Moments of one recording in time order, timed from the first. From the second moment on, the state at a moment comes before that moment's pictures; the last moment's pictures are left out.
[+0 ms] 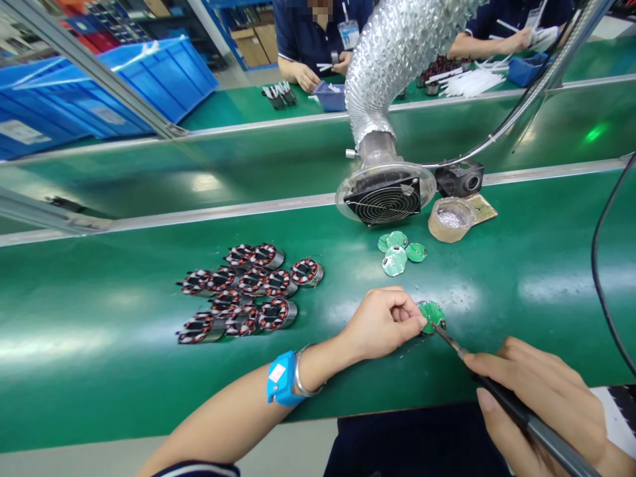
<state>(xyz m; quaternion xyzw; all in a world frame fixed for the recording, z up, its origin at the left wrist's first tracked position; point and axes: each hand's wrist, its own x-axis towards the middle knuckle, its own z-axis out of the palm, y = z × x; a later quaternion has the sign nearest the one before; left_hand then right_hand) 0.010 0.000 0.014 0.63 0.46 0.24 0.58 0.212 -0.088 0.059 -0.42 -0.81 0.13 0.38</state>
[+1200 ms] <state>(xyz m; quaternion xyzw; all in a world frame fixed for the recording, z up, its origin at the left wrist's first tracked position) 0.017 -0.008 0.014 0.69 0.47 0.27 0.48 0.216 -0.073 0.044 -0.45 -0.78 0.12 0.41</state>
